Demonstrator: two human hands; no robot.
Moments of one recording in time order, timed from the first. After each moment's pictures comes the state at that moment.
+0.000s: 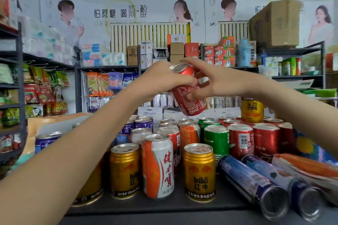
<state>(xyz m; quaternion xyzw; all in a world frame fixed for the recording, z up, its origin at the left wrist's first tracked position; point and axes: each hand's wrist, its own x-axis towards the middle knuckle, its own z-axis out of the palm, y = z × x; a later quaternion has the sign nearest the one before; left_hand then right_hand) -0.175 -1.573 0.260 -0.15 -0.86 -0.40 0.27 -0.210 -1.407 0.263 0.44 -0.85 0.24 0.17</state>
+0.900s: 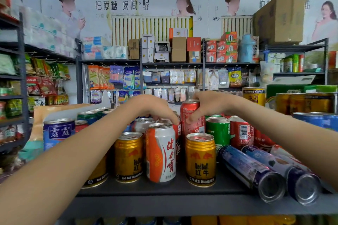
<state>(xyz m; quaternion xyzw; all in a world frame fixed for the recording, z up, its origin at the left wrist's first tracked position) -0.216 -1.604 0.213 -0.01 -1.00 -0.07 -0.01 -0.252 -1.431 0.210 0.32 -0.93 0.19 0.05</state>
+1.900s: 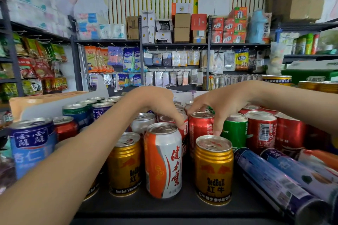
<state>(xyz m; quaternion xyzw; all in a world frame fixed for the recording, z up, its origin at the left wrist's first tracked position) -0.248 -1.612 0.213 -0.06 -1.00 -0.05 -0.01 -0.286 -1.442 0.222 0.38 -0.92 -0.04 -0.11</state>
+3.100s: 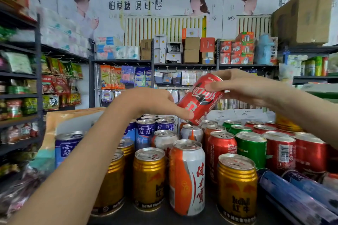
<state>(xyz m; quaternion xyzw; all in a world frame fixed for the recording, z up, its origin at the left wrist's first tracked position) -0.178 -1.650 0.242 -0.02 -0.97 -0.22 0.07 -0.276 -1.445 0.257 0.39 -0.77 0.50 0.00</state>
